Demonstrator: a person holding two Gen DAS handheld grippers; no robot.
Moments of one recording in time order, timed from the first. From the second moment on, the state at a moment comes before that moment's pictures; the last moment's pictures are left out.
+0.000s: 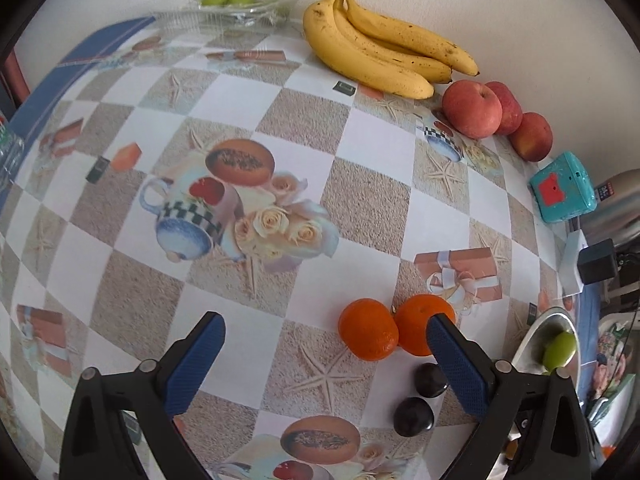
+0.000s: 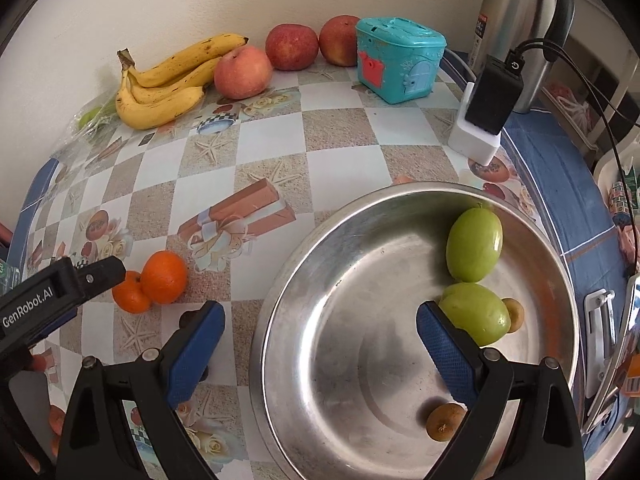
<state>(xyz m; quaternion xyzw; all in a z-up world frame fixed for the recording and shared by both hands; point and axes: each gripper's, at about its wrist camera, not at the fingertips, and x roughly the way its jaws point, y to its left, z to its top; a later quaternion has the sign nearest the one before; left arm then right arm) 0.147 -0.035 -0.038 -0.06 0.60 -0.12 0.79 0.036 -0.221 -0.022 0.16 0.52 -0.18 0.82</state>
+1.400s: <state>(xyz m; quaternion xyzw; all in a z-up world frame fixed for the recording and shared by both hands) 0.125 0.006 -0.020 -0.09 0.60 -0.13 0.79 0.028 -0.201 -0.015 0.16 0.52 -0.16 0.82</state>
